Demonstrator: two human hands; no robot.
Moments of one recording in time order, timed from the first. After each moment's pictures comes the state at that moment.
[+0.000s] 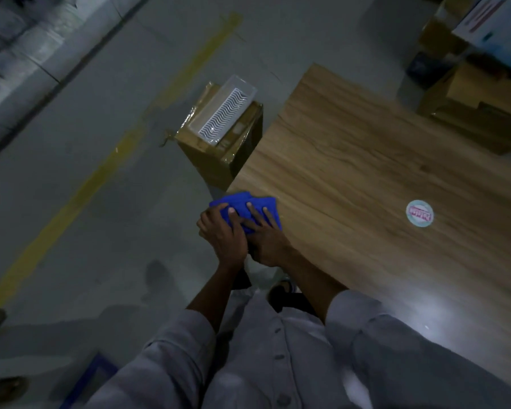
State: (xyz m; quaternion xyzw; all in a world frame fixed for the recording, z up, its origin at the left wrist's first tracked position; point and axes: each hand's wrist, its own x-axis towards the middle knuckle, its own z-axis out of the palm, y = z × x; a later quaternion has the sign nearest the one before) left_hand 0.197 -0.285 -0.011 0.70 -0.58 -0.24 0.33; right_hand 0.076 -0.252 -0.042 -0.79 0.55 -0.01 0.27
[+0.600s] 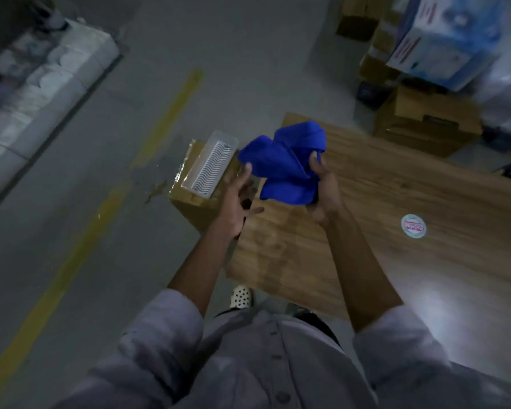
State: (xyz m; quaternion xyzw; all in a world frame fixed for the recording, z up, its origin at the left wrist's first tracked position) left_hand 0.163 -0.464 0.131 0.46 -0.35 -0.78 0.22; right_hand 0.007 -0.375 0.159 -0.09 0.55 -0.67 0.49
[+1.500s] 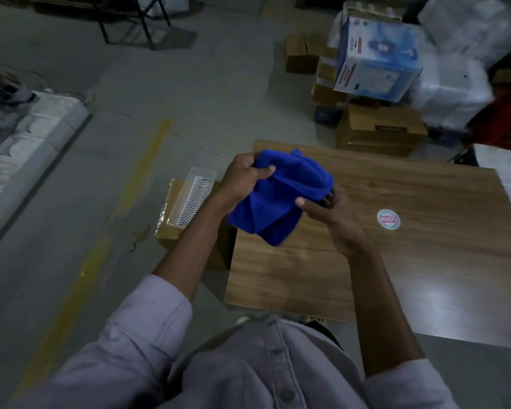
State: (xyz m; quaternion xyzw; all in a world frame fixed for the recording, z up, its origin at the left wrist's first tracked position) left_hand 0.122 -0.479 0.225 0.28 -0.66 -0.68 0.13; right_hand 0.019 -0.287 0.197 -0.21 0.64 -0.65 0.37
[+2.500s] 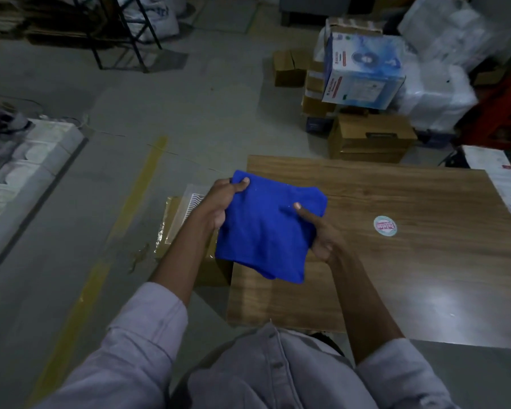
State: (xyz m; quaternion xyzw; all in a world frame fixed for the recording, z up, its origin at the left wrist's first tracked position) left_hand 0.122 -0.512 0.203 0.40 -0.55 -0.73 0.07; right_hand 0.015 -0.305 0.173 -0.01 0.53 -0.68 0.50
